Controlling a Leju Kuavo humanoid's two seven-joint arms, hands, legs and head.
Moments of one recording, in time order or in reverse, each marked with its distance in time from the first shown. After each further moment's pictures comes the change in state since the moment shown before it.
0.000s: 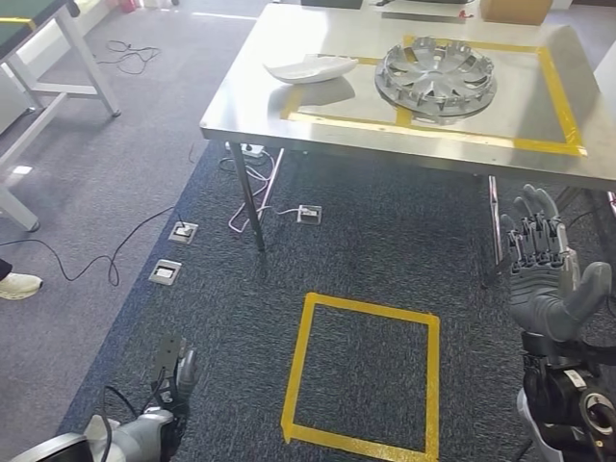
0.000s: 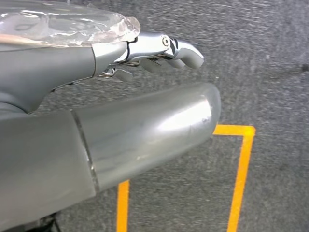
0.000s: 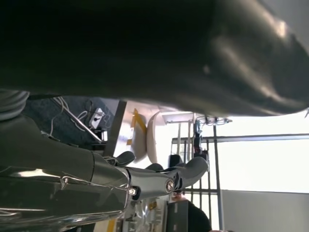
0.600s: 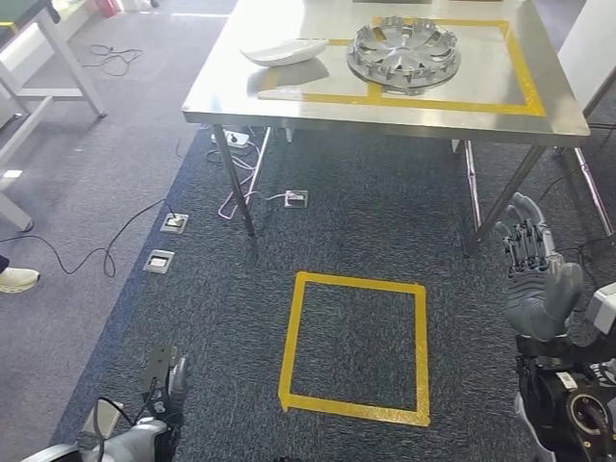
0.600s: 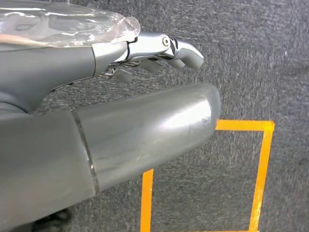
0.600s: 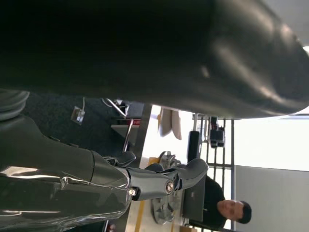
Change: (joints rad) left arm 0.028 0.016 0.025 0.000 -0.001 0.007 -0.046; right arm 0.024 0.003 0.007 0.006 0.113 -0.050 0.029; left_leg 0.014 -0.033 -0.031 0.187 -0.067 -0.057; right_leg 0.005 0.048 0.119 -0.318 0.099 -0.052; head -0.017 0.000
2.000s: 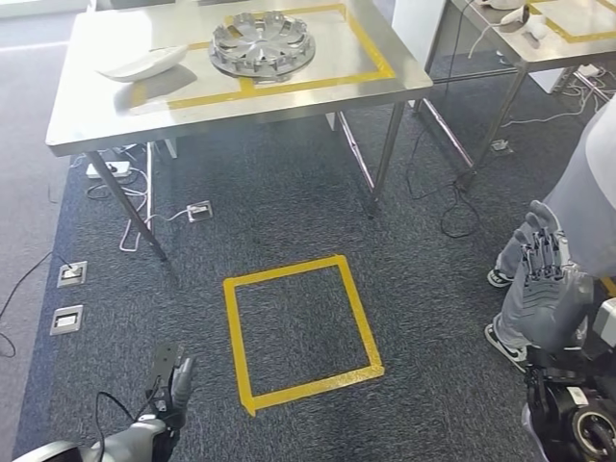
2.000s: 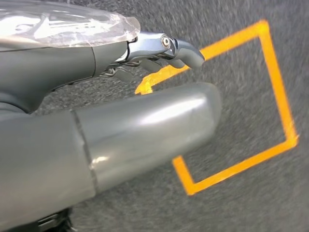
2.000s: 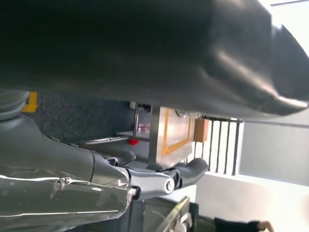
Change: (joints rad) left arm 0.016 0.011 0.016 -0.010 -0.096 -0.076 0.022; right arm 0.033 -0.013 -0.013 -0.051 0.084 -0.087 0.043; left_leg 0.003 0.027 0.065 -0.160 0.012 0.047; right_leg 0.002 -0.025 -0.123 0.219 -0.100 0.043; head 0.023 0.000
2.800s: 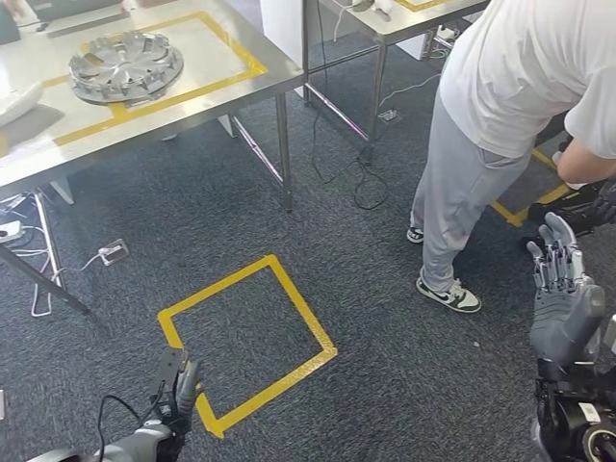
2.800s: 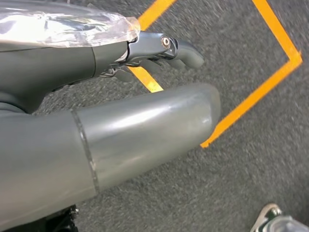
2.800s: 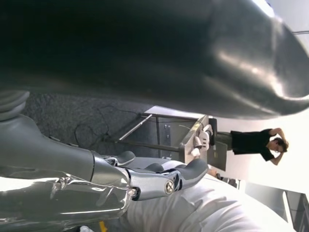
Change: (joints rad) left arm 0.009 -0.012 -0.017 -0.013 0.023 0.019 -0.001; right arm 0.076 -0.025 -0.034 -0.075 0.018 -0.029 0.027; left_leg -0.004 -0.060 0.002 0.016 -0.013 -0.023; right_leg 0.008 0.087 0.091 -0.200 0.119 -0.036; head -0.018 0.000
